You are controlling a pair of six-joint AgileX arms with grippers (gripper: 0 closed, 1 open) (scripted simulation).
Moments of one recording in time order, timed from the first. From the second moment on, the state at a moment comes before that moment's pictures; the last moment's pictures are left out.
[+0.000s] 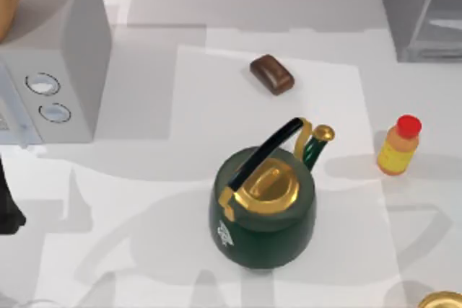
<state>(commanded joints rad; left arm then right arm) 0.00 0.00 0.00 0.00 0.00 0.00 -0.87 1.70 0.65 -0.69 -1.17 -1.76</state>
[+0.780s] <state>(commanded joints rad) 0.00 0.00 0.00 0.00 0.00 0.00 -0.72 1.69 0.57 -0.26 -1.16 -1.38</state>
